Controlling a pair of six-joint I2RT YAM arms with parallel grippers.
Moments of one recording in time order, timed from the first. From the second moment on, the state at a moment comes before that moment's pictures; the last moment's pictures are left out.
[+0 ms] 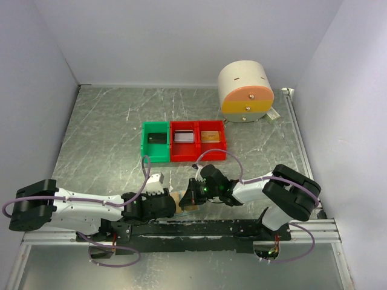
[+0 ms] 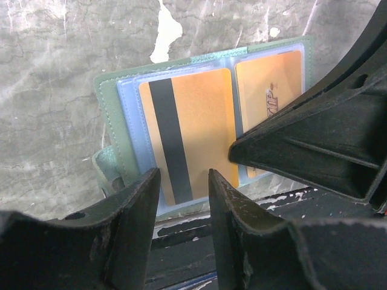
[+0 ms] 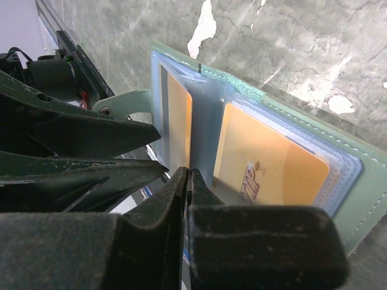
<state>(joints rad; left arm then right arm) -1.42 1.16 0.48 -0.36 -0.54 -1.41 0.96 1.54 0.38 0.50 -0.41 0.97</state>
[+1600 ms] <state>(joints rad) -1.28 1.14 0.46 -0.42 -0.49 -1.33 0.95 1.56 0.37 0.54 -0.40 1.01</state>
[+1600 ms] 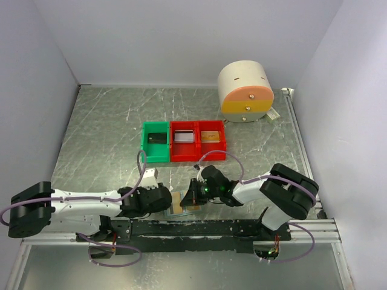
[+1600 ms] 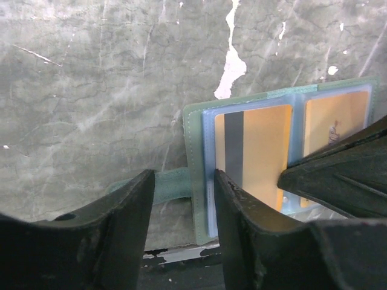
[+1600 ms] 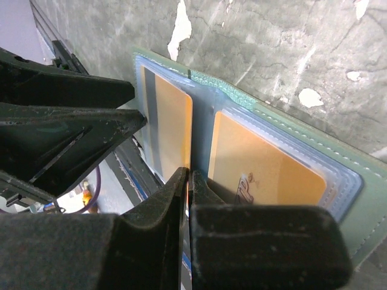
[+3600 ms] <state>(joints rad) -1.32 1.28 0.56 -0.37 -0.48 -1.32 0.91 1.44 0.32 0.44 -0.36 0.98</state>
